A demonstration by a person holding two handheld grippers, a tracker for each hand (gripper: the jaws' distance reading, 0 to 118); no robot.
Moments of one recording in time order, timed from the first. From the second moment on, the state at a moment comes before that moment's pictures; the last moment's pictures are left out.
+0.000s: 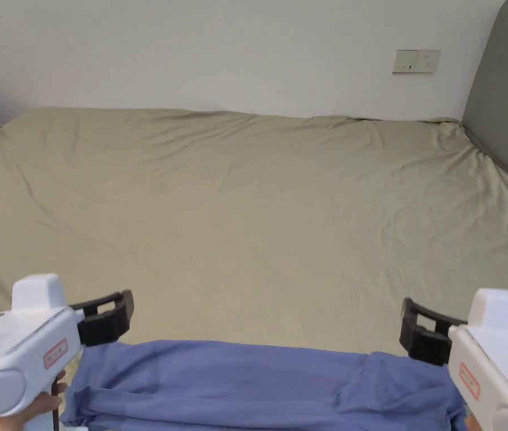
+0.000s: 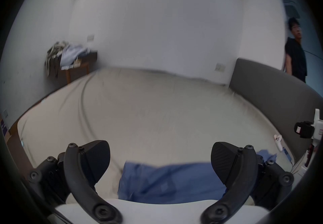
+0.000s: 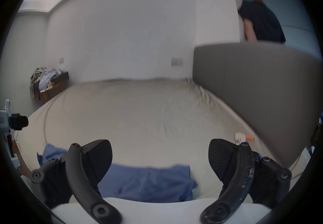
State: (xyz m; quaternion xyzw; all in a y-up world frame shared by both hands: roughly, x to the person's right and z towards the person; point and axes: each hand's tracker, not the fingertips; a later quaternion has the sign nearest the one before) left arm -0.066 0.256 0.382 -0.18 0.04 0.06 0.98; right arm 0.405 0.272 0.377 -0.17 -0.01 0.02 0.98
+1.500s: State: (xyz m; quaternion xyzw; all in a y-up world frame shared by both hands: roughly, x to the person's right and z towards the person) left arm -0.196 0.152 0.340 -0.41 -0.06 0.31 0.86; right arm 0.343 0.283 0.351 -0.07 -0.04 0.08 0.99
